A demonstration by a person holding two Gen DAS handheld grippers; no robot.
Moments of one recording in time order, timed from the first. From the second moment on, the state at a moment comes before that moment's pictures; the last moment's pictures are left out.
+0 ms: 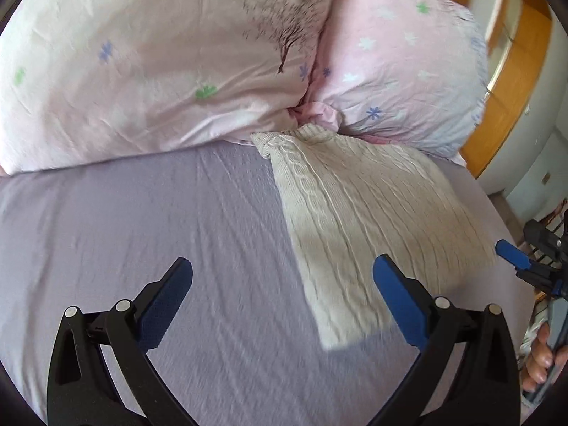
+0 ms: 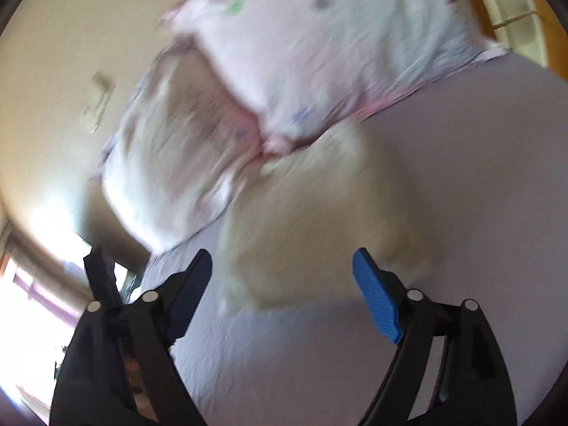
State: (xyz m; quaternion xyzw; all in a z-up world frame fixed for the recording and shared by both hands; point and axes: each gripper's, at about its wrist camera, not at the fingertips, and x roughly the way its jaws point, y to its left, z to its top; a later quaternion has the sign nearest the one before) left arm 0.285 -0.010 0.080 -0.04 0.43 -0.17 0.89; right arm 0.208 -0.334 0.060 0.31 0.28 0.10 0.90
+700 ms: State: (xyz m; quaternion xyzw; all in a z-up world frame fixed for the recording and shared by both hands) left arm 0.344 -0.071 0.057 -0.04 0.46 -0.20 0.86; right arm 0.313 -0.365 0.011 0.31 0.35 0.17 0.87
